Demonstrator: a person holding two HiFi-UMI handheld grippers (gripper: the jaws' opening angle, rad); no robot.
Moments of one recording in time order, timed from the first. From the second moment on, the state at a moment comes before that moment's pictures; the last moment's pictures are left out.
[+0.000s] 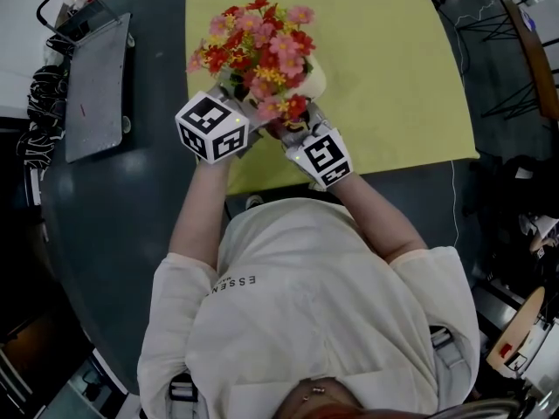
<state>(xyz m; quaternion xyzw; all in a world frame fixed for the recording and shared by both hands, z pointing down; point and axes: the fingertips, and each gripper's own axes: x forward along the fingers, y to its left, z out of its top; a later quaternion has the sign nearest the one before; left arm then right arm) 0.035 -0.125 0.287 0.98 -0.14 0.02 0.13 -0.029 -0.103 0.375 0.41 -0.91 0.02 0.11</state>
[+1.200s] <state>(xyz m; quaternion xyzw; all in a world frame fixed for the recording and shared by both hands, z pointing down) 0.040 -0.100 0.538 0.98 -0.06 0.19 0.08 0.153 -0.112 0.481 0.63 -0.75 0.15 0.13</state>
